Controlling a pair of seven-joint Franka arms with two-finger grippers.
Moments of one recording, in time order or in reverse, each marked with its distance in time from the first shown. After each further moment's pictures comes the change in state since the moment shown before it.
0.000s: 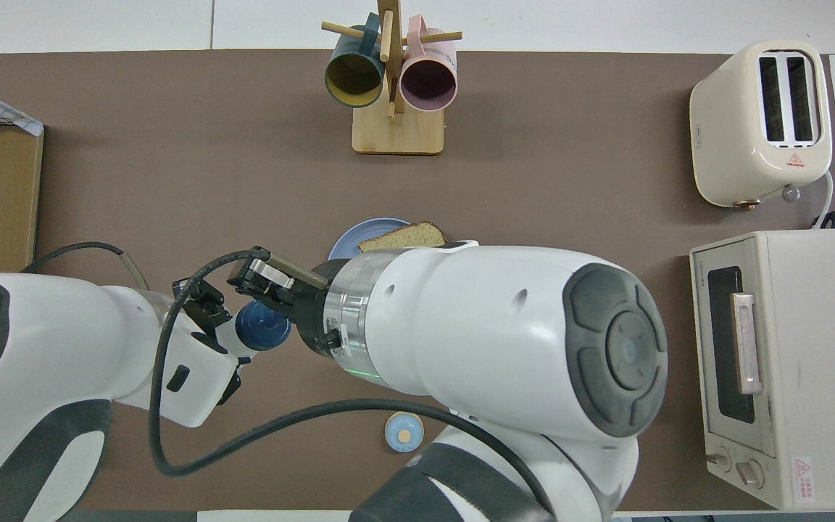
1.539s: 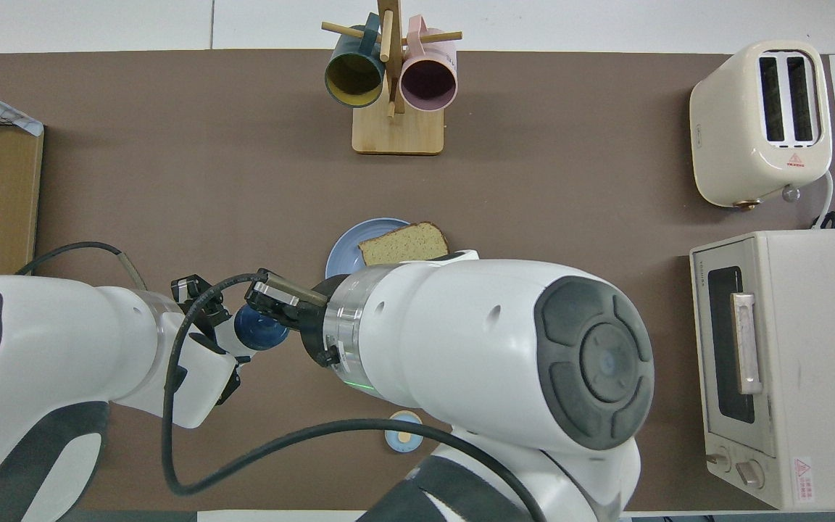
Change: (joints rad) left arm 0.000 -0.002 0.000 -0.001 0.000 0.006 0.000; right arm 0.001 -0.015 0.001 -0.014 -0.049 -0.053 -0.001
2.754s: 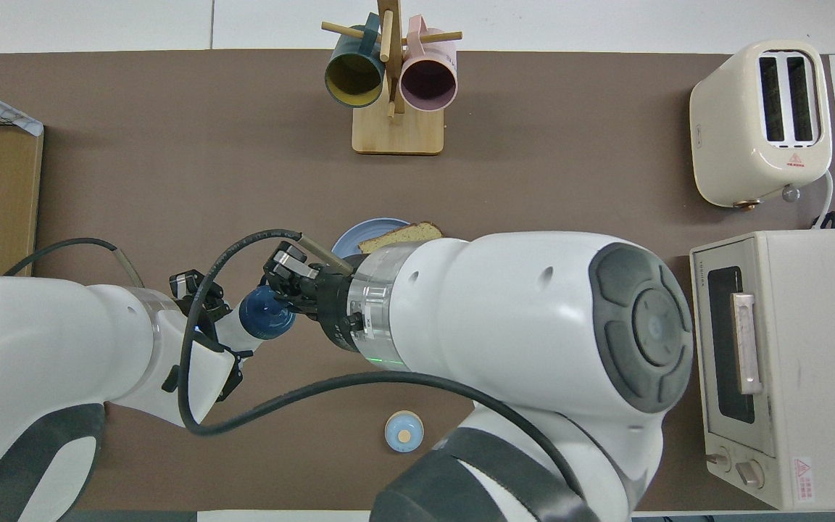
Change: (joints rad) left arm 0.000 -0.002 -0.004 0.013 -0.003 0.018 -0.012; right arm -0.029 0.000 -0.006 0.003 0.063 0.016 0.085
